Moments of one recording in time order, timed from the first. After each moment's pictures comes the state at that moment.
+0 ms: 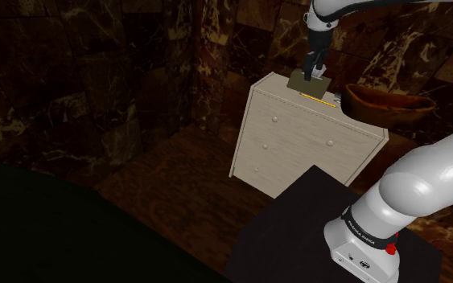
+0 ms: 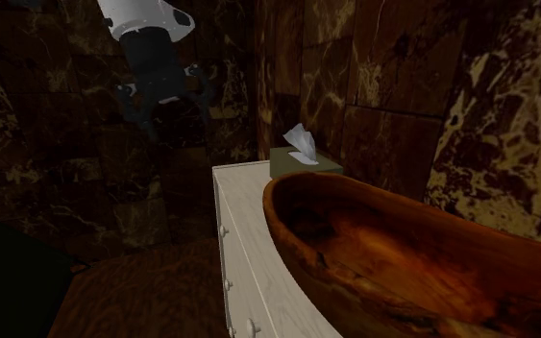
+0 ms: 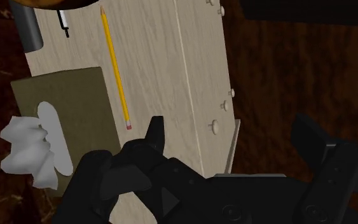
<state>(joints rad) -0.16 -0.31 -0.12 -2.14 -0.35 1.78 -0.29</state>
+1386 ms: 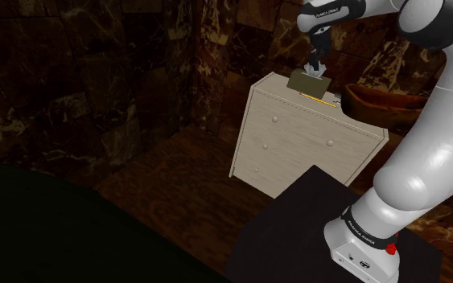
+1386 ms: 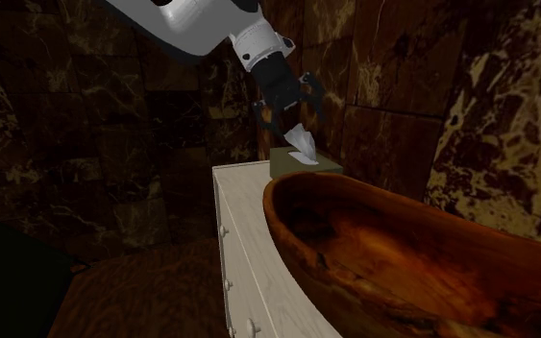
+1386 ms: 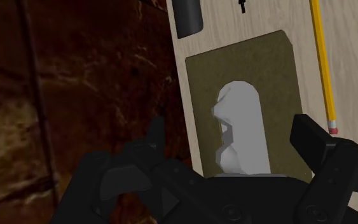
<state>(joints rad) -0.30 0.24 -0.25 -1.62 -0.54 1.84 -0.43</state>
